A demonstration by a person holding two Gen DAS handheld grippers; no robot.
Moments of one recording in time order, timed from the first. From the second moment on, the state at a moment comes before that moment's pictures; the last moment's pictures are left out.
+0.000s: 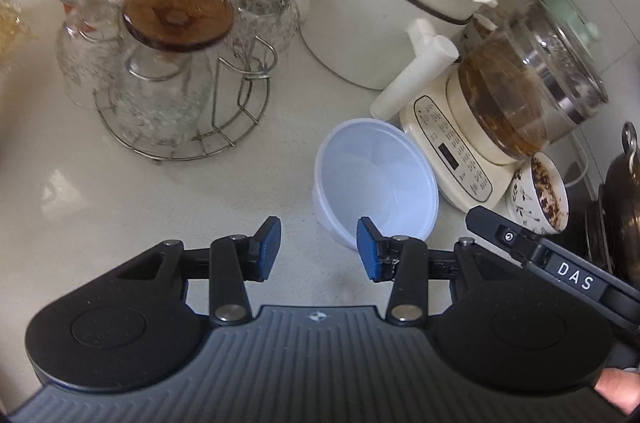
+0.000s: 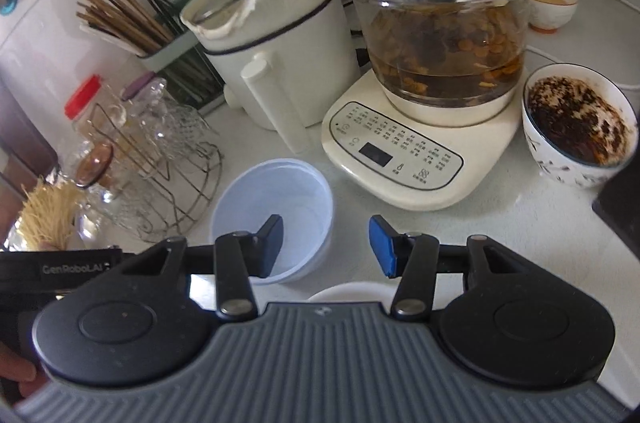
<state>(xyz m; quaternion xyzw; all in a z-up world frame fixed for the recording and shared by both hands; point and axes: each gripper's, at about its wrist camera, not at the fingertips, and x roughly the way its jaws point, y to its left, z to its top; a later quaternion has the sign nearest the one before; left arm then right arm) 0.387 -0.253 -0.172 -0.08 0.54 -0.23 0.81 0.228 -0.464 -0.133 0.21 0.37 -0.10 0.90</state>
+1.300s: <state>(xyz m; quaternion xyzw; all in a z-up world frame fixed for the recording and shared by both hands) 0.429 -0.308 -0.218 -0.09 0.58 -0.20 0.79 0.306 -0.491 -0.182 0.22 0.47 -0.01 0.86</state>
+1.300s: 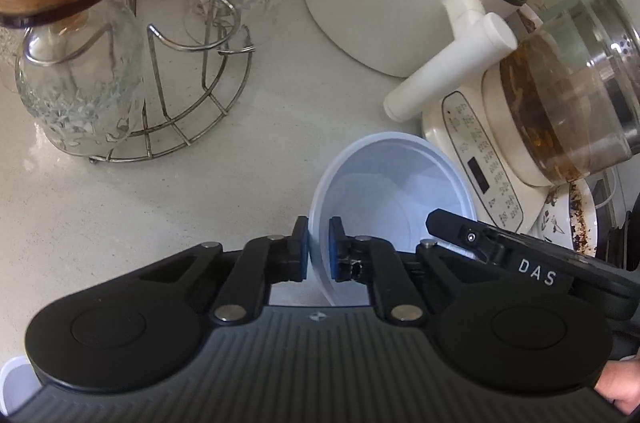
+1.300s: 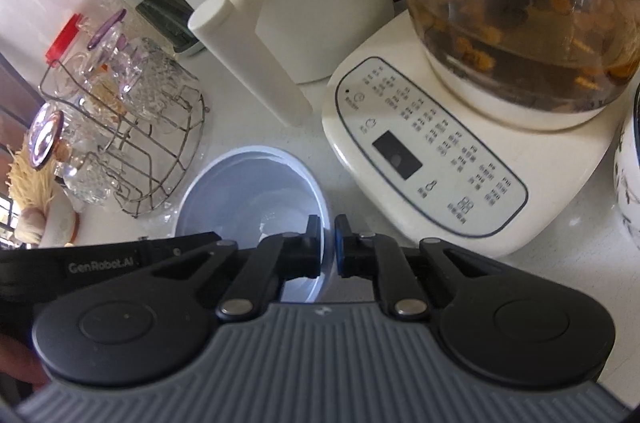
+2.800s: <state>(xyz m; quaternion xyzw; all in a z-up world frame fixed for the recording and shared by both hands) 0.349 -0.155 -0.093 -0.15 0.48 -0.18 0.84 0.251 -0.377 -0.078 0.17 0.37 0.07 0.91</state>
